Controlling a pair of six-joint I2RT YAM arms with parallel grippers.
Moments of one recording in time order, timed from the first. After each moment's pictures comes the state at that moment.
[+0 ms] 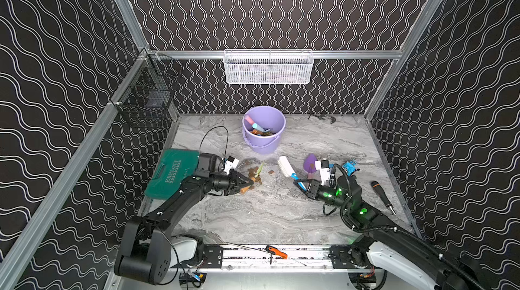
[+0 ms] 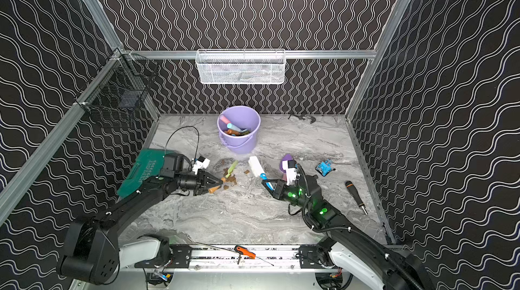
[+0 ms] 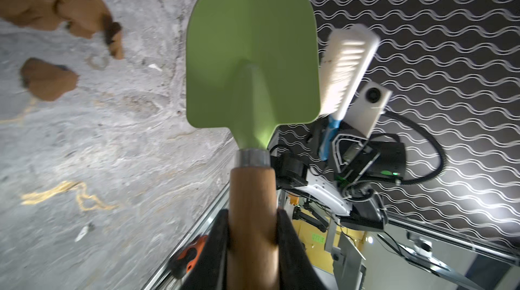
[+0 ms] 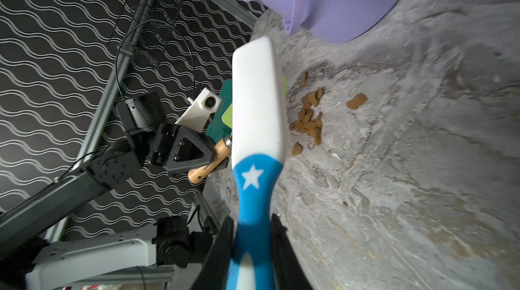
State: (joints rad) left arm -0.21 1.23 0.60 -0.16 1.09 -0.84; right arm 0.61 0.87 0.33 0.31 -0.40 0.97
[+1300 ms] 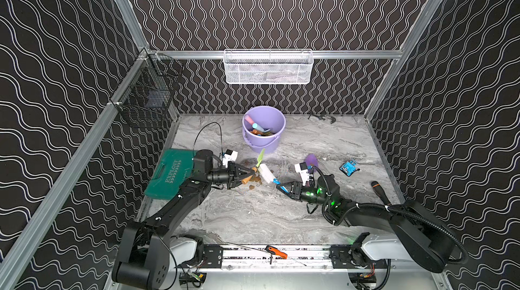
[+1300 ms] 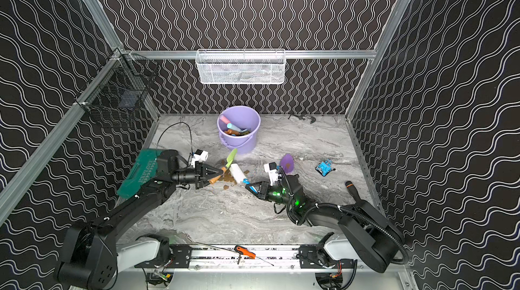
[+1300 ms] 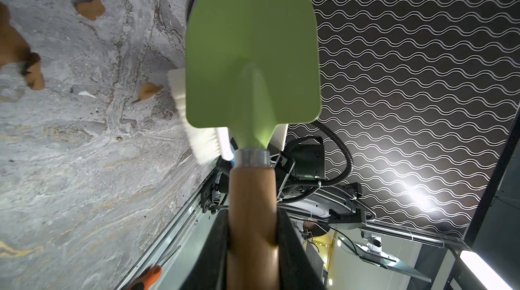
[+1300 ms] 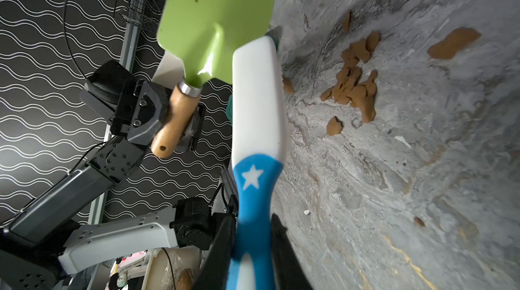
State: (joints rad) left arm -0.21 1.19 0.58 0.09 1.10 -1.11; right arm 0.72 1.33 0.33 0.80 -0.47 1.08
